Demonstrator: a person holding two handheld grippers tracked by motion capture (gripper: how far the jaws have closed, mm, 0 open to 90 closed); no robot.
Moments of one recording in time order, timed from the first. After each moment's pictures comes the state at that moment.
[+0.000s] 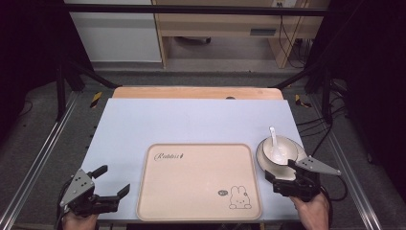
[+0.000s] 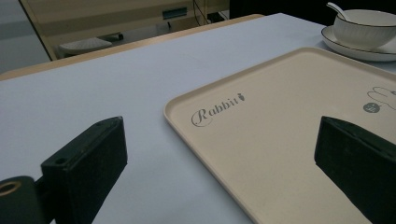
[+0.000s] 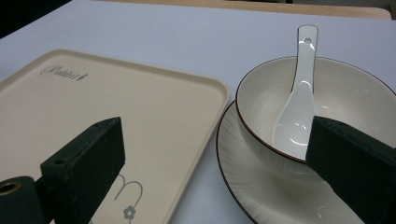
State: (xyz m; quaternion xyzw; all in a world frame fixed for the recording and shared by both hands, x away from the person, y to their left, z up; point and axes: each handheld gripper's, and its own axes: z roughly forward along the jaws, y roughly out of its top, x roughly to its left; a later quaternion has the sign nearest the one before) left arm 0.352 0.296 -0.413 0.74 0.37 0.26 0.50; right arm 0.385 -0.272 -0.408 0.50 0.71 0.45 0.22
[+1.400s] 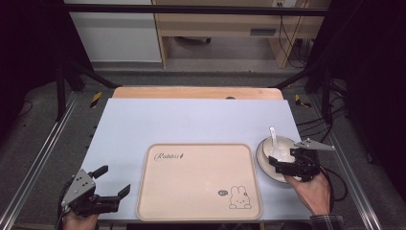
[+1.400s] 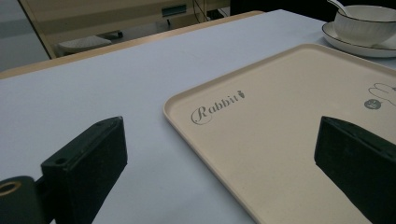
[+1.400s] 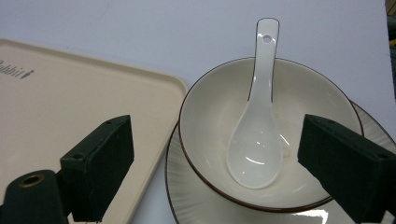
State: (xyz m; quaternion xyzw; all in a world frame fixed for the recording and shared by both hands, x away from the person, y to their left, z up) left arm 0.353 0.295 -0.414 0.74 0.37 0.26 0.49; right arm 0.436 -0.286 -0.402 0.53 0.72 0.39 0.21
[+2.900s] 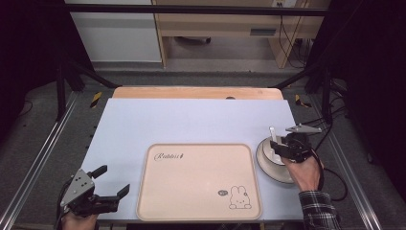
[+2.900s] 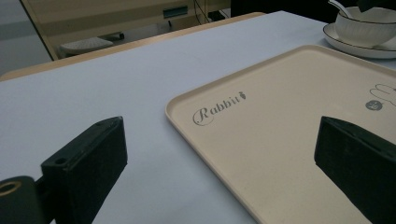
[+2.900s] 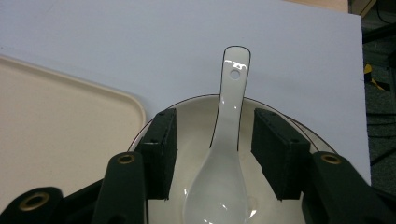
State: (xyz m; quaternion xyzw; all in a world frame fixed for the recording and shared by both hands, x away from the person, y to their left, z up) left arm 0.352 0.297 -0.413 0.74 0.37 0.27 0.49; right arm 0.489 -0.282 -0.406 0.53 0.74 0.33 0.24
